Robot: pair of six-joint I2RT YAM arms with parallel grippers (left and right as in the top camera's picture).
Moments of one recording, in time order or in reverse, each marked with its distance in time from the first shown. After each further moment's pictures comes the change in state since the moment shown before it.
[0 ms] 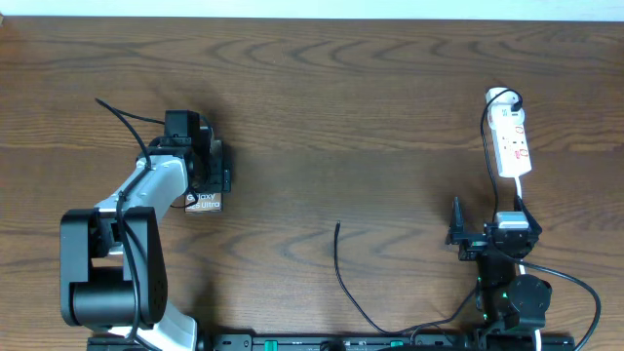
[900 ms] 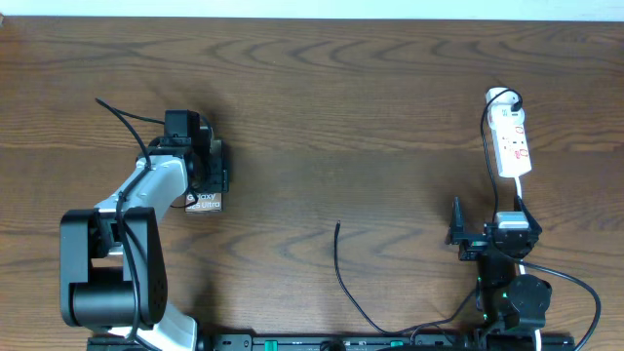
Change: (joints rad) left arm 0.000 -0.002 0.000 -0.001 0.000 0.000; right arm 0.000 0.000 0.000 0.000 0.000 0.000
